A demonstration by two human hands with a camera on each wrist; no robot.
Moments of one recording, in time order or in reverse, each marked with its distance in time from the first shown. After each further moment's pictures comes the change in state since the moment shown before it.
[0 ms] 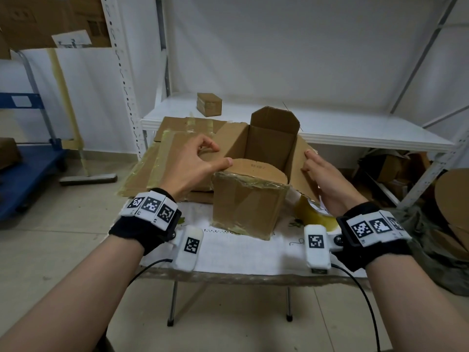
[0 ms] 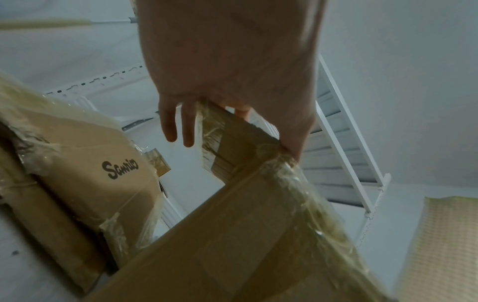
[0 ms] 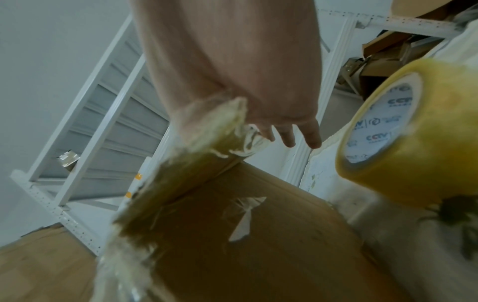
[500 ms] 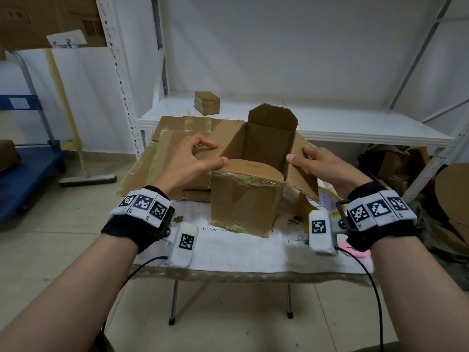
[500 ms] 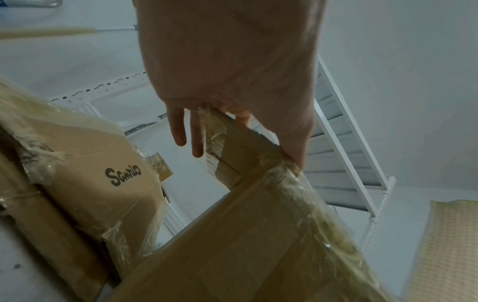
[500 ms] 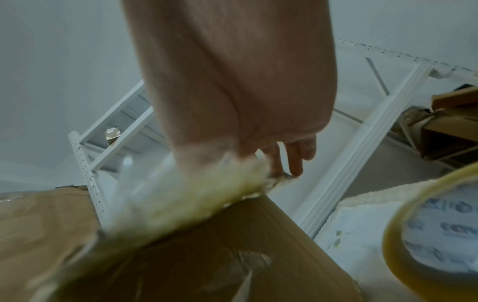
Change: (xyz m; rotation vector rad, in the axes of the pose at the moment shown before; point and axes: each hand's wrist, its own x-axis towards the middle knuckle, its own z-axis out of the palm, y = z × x) left_hand -0.001 0.002 -0.004 0.030 -0.028 -0.001; right_hand 0.010 -0.022 -0.014 -0.502 -0.117 -0.030
